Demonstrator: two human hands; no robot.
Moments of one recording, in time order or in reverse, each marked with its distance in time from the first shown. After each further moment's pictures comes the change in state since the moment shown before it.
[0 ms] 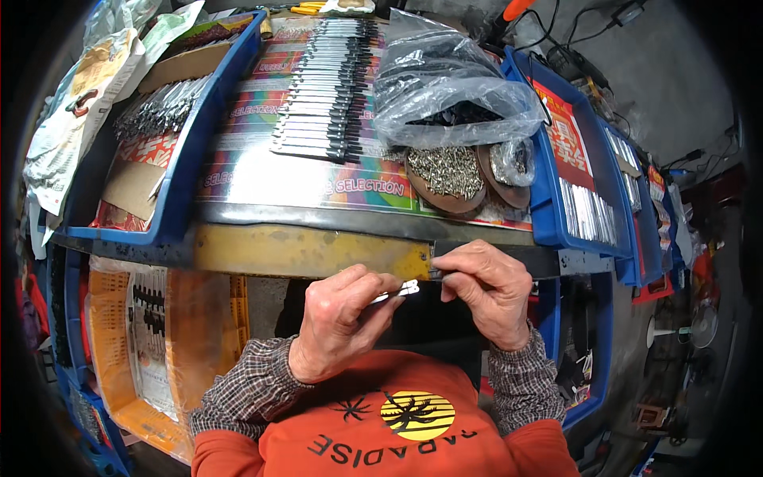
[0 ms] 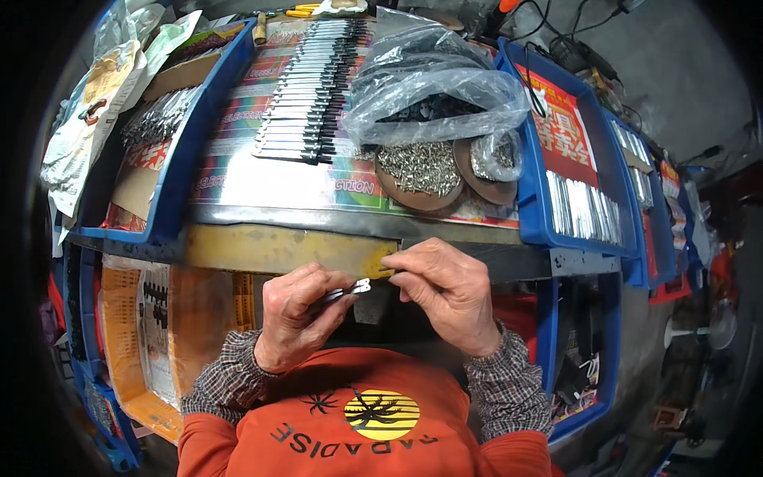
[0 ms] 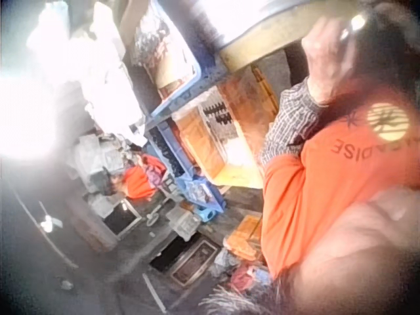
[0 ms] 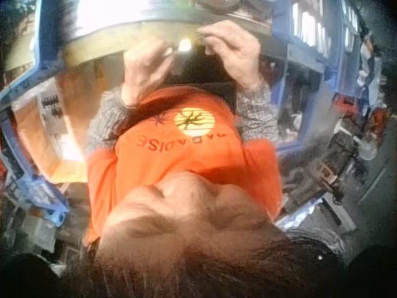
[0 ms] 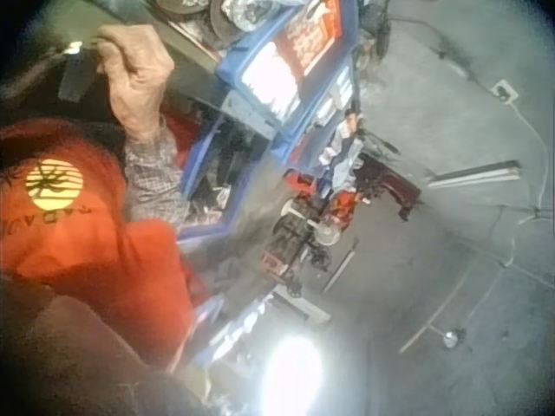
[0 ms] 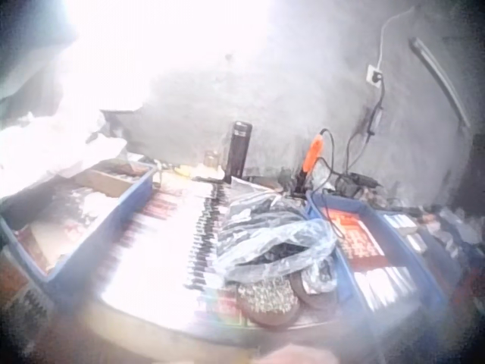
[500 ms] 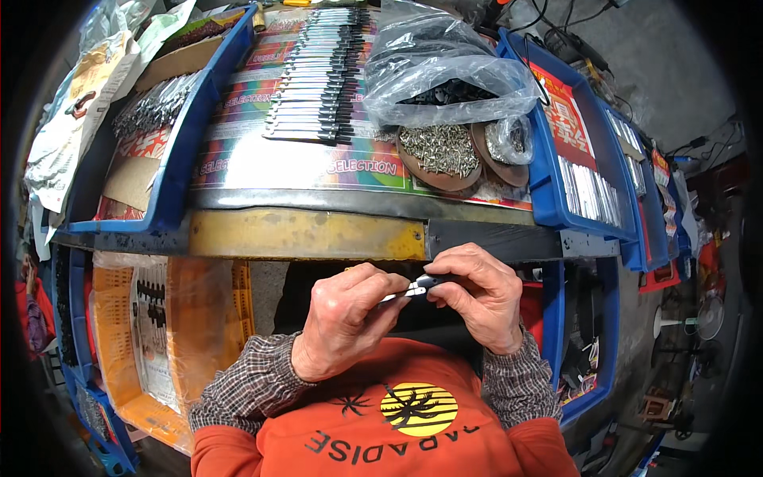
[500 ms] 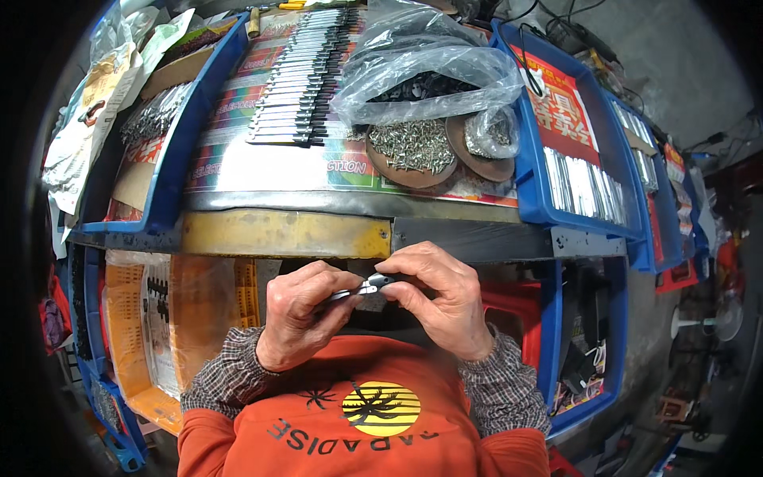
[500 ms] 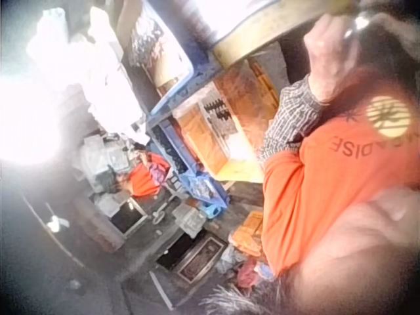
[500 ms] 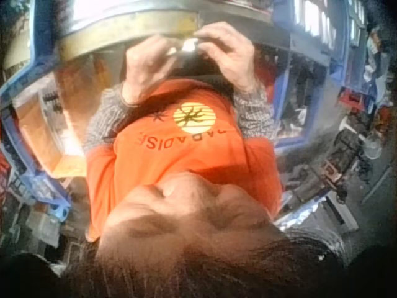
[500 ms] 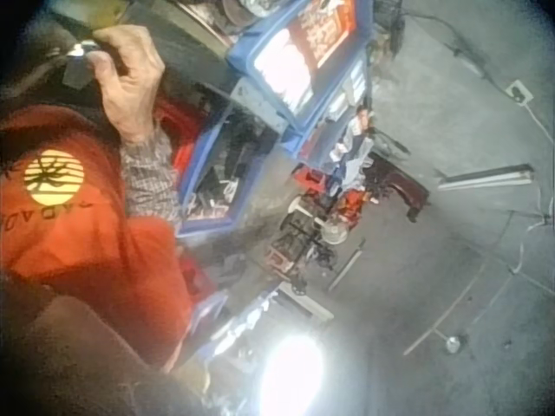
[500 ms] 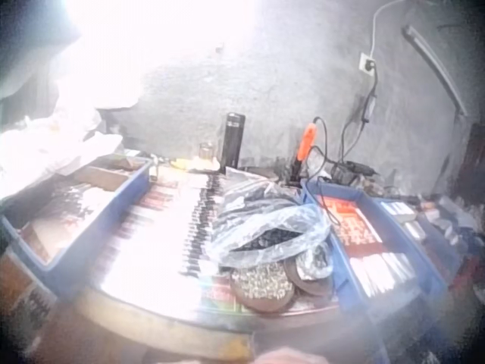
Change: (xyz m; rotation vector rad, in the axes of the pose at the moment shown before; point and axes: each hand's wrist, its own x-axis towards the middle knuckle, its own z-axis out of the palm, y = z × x) left_hand -0.011 0.012 0.012 -0.049 -0.058 -0.007; right_hand -0.030 0.007 0.007 0.094 0.006 0.039
